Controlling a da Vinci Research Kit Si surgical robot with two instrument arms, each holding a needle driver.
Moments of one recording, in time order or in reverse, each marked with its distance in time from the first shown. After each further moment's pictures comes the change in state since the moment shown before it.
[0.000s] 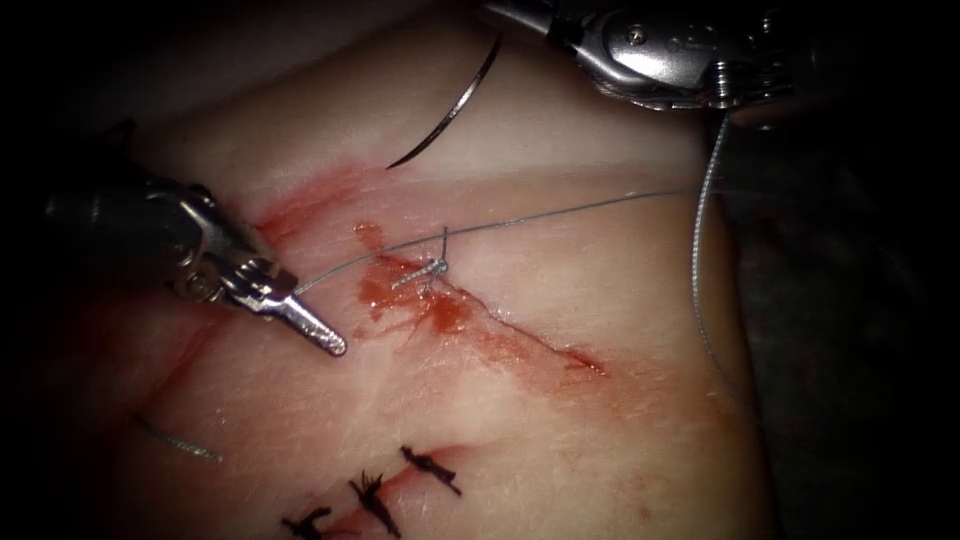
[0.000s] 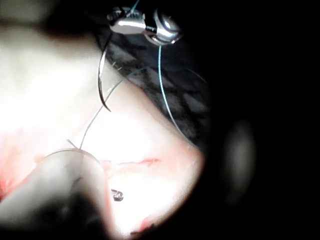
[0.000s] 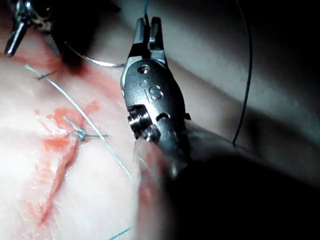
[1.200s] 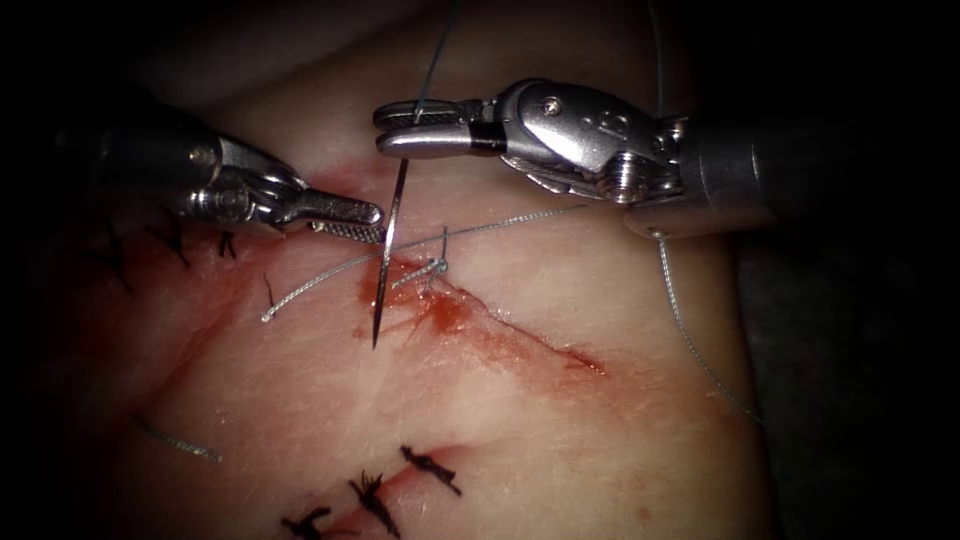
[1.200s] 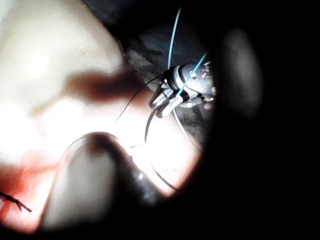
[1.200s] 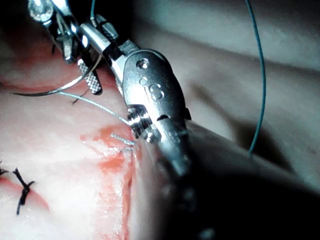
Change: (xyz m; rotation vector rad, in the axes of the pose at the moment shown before) right arm -0.002 -0.006 0.004 0.514 0.188 0.166; left arm 0.002 0.000 0.002 -0.632 0.242 -0.433
